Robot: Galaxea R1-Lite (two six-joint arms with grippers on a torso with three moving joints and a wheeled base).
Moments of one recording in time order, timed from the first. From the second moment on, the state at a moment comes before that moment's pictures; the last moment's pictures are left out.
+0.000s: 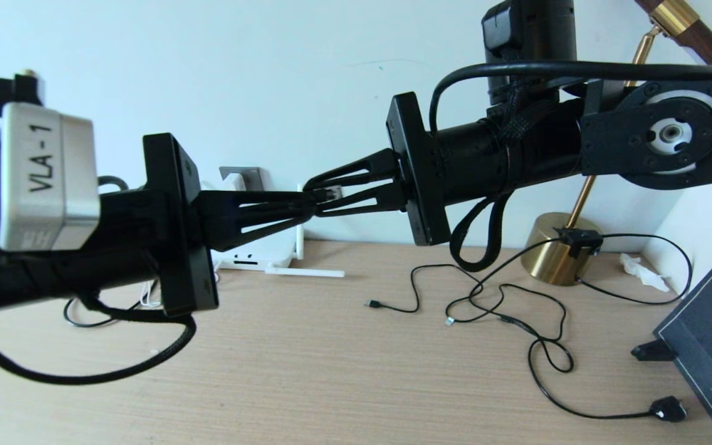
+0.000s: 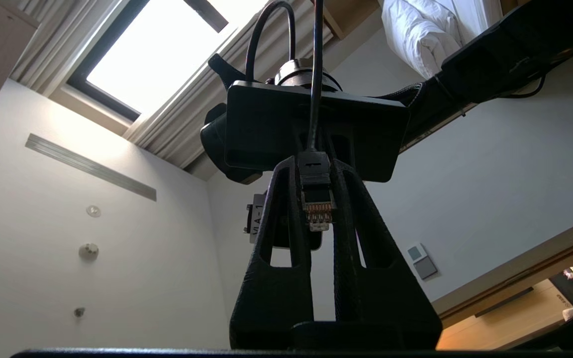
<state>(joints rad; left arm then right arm) -0.46 1.37 -0.87 -0.56 -0.75 0.85 0.70 1.92 -1.85 0.21 1.02 1.87</state>
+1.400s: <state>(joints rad) -0.46 1.34 -0.81 -0.64 -0.75 0.83 0.70 1.91 -1.83 0.22 1.02 1.88</state>
